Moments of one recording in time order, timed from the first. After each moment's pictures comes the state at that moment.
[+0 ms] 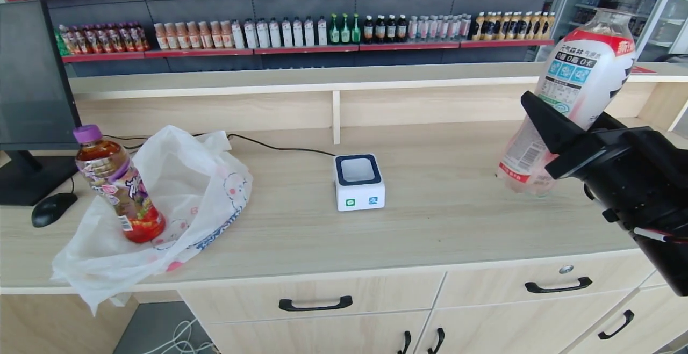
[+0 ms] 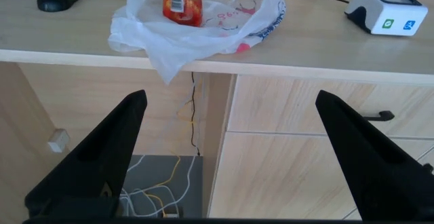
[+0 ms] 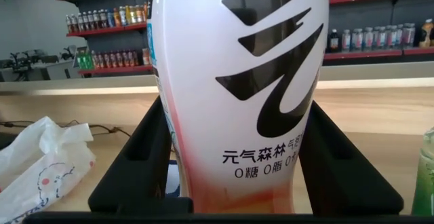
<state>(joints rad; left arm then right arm) 0.00 0.00 0.00 -0.01 0.00 -0.02 0.46 1.53 -0.44 -1.57 -0.12 0.01</state>
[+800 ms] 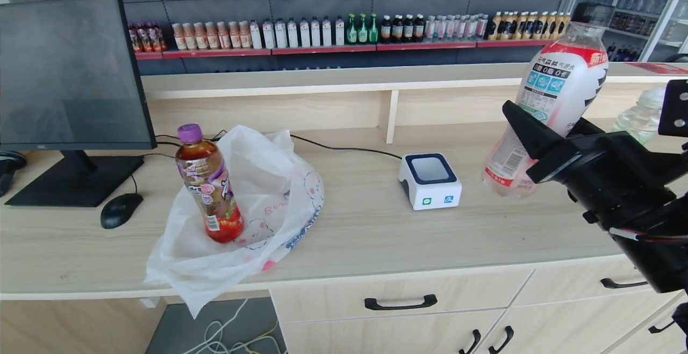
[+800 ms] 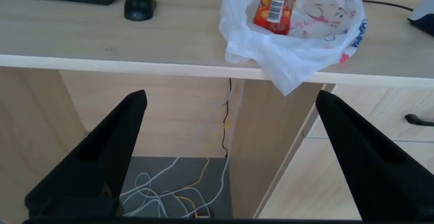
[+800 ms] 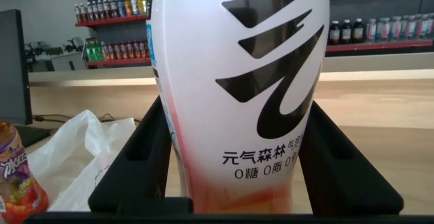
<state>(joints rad) 0.00 0.00 0.00 -0.01 0.00 -0.02 0.47 1.57 -0.46 -1.57 -0.11 0.01</state>
